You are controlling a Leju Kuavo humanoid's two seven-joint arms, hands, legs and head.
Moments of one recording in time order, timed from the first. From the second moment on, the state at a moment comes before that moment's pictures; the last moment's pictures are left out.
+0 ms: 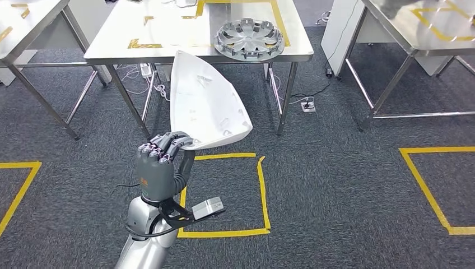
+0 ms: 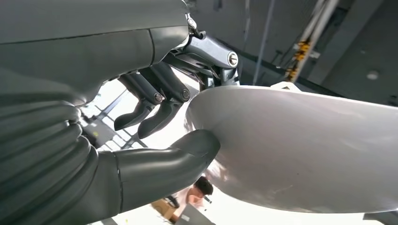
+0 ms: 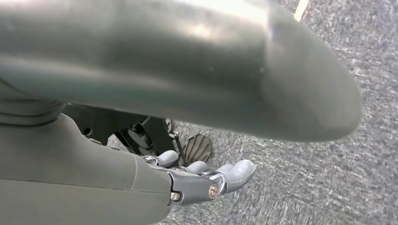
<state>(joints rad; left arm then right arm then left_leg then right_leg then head) -0.23 -0.28 -0.28 -1.19 -1.12 0.70 -0.52 -0.11 0.18 -1.15 -0.22 -0.25 -0.26 -0.25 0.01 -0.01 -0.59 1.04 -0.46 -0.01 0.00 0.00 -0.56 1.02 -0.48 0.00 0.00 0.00</state>
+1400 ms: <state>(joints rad) -0.23 -0.28 -0.28 -1.20 -1.11 0.70 -0.48 -0.11 0.19 -1.15 -0.22 -0.25 -0.26 -0.28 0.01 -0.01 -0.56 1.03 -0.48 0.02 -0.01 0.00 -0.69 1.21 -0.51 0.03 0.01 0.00</state>
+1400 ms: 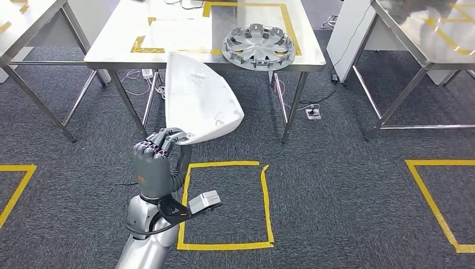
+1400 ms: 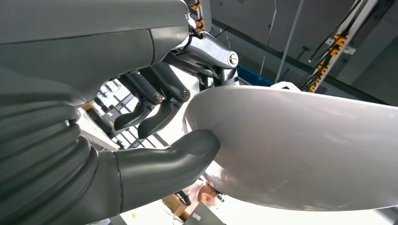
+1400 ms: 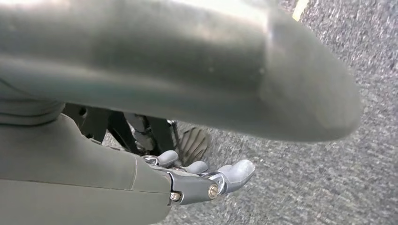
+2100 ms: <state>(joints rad) -0.24 -0.29 -0.29 -1.19 -1.10 0.70 -0.51 -0.11 0.19 -1.15 -0.22 -0.25 -0.26 -0.28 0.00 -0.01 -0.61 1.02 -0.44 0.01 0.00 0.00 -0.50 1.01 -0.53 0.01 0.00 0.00</state>
